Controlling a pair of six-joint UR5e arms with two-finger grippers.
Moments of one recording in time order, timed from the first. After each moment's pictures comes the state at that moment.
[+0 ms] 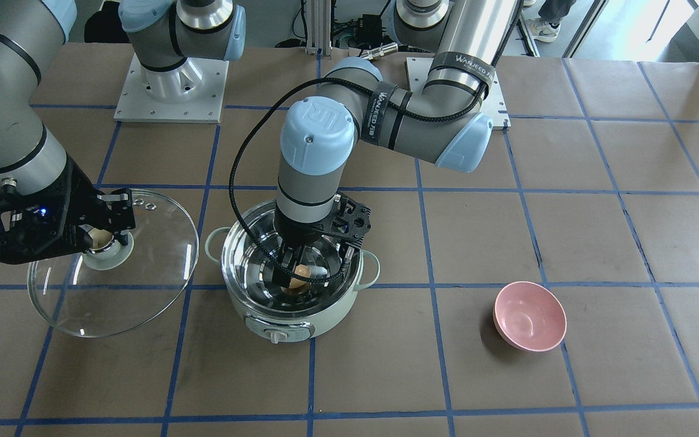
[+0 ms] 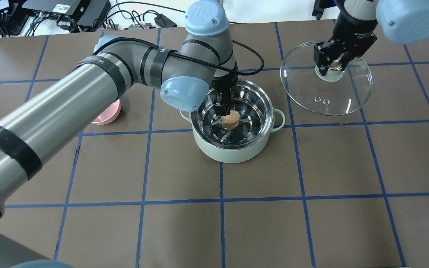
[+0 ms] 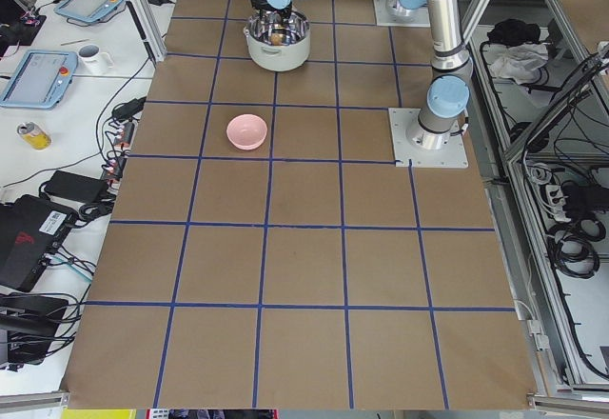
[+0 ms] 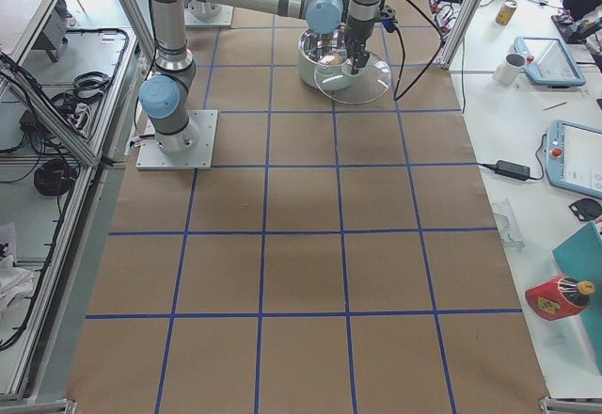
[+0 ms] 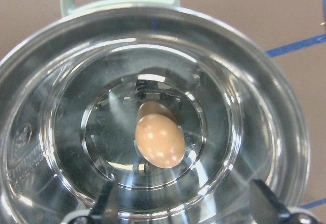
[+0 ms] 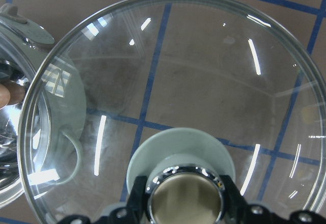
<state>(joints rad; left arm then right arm) -1.96 -2.02 -1.49 -1.09 1.46 -1.68 1.48 -1.36 1.50 -1.70 -1.58 -0.33</state>
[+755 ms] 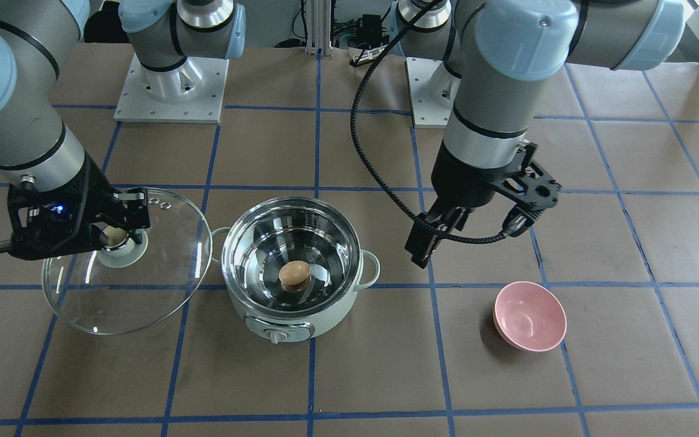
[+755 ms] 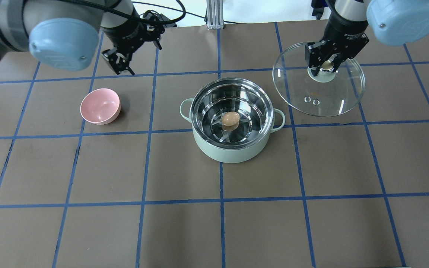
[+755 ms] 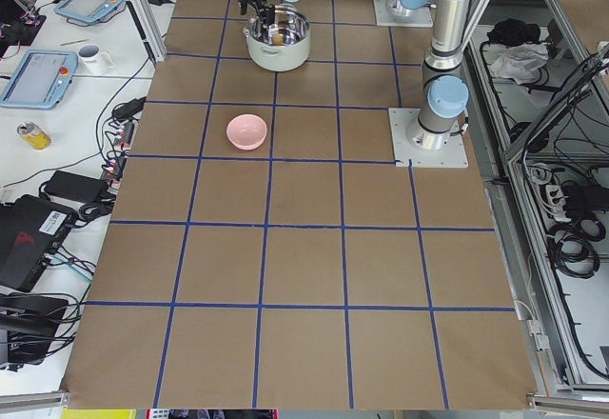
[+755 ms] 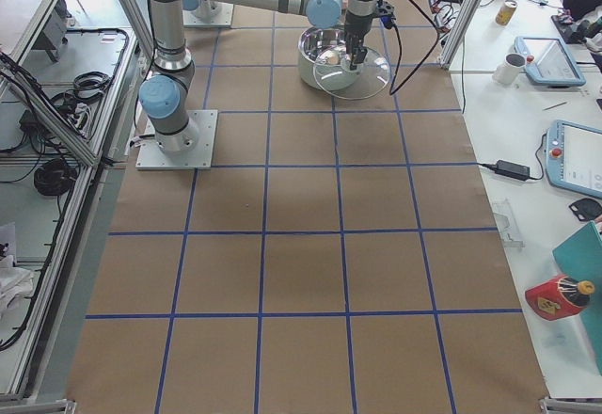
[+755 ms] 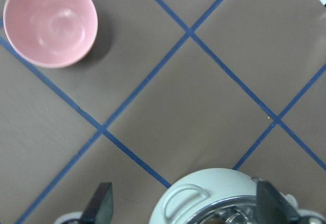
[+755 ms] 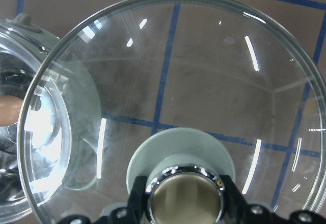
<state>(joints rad) -1.67 -1.77 -1.48 -1.27 1.56 -0.89 1.52 -1.36 1.49 -1.70 -1.57 -0.25</state>
